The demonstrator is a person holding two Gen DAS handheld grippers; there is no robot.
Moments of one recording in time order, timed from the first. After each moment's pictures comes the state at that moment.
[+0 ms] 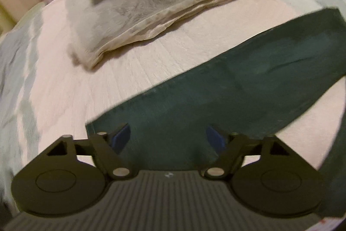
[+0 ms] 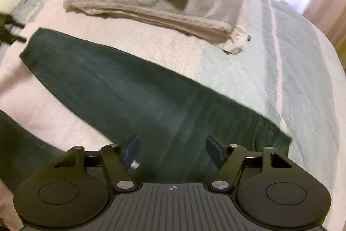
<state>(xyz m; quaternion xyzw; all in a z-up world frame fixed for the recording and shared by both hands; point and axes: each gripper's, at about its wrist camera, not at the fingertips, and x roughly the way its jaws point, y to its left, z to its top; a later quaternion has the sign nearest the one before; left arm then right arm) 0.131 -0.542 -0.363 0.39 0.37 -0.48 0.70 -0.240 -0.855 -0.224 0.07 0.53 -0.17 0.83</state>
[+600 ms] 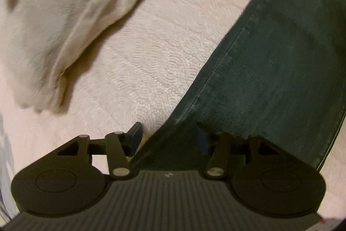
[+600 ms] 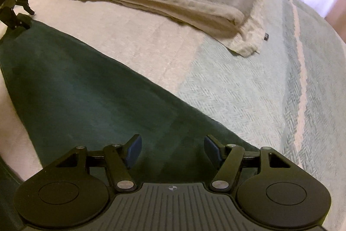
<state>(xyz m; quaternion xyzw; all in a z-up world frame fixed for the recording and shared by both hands) 0.212 -0.631 -0.475 0.56 0.34 -0.53 0.54 -0.181 -0.959 -0.327 0.05 0.55 -0.14 0.82</state>
